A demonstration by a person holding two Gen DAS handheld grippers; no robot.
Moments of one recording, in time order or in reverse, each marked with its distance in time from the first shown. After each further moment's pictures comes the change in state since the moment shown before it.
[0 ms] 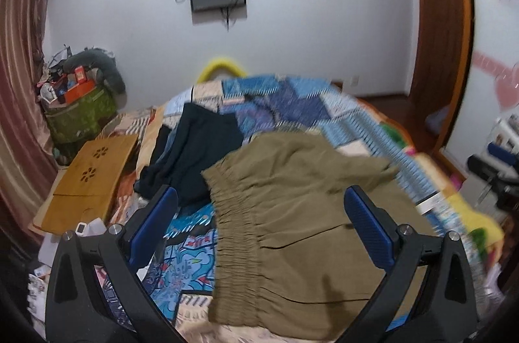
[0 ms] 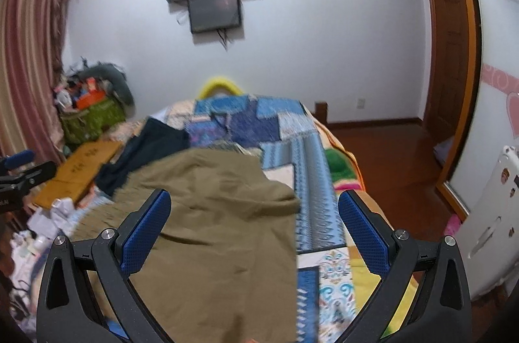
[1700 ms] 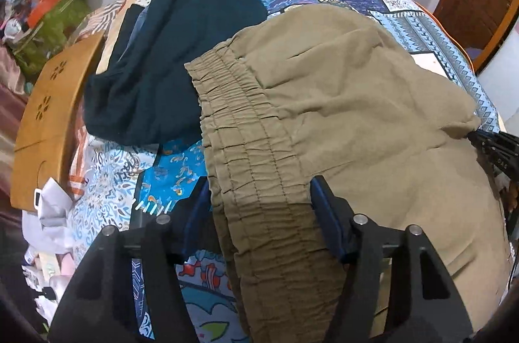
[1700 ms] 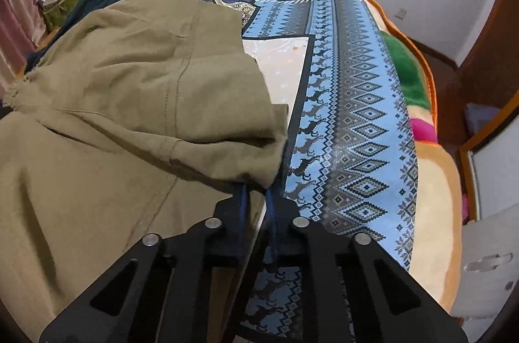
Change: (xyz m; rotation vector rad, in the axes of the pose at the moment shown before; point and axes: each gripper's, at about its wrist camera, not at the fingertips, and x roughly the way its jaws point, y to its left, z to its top) left arm 0.224 0.073 -0.037 -0.049 0.526 -0.049; right arm 0.207 -0.047 -0.045 -0.157 0.575 0.067
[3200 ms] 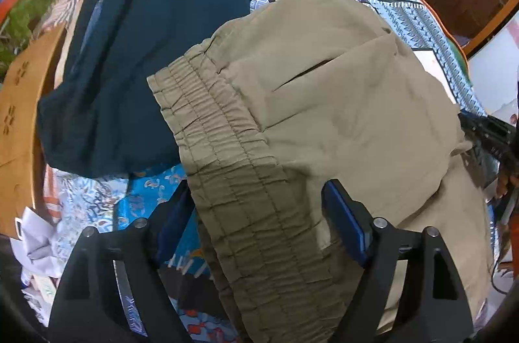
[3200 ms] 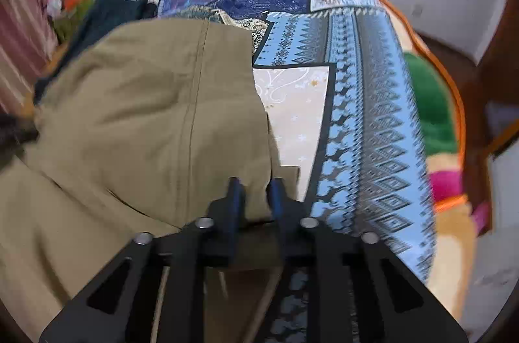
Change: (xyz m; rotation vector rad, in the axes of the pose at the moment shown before) left arm 0.046 0.007 0.049 0.032 0.136 -0.126; right arm 0.016 0.005 0.047 -0.019 -0.004 0.082
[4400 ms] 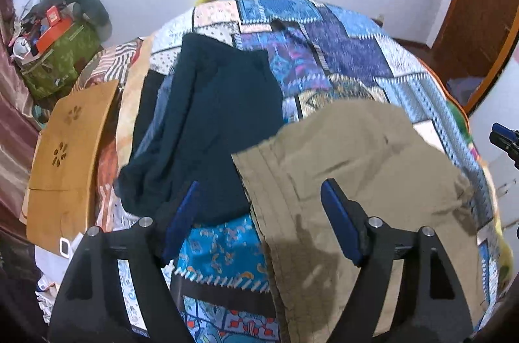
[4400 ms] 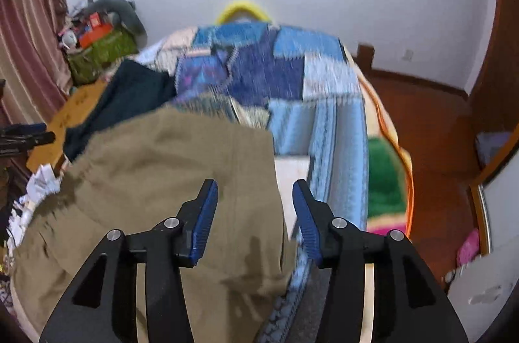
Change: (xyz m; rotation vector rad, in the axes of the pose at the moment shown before) left arm -0.104 0.007 0.029 -0.033 -0.286 0.140; right arm -0.104 0.001 0.044 0.025 -0.229 0.027
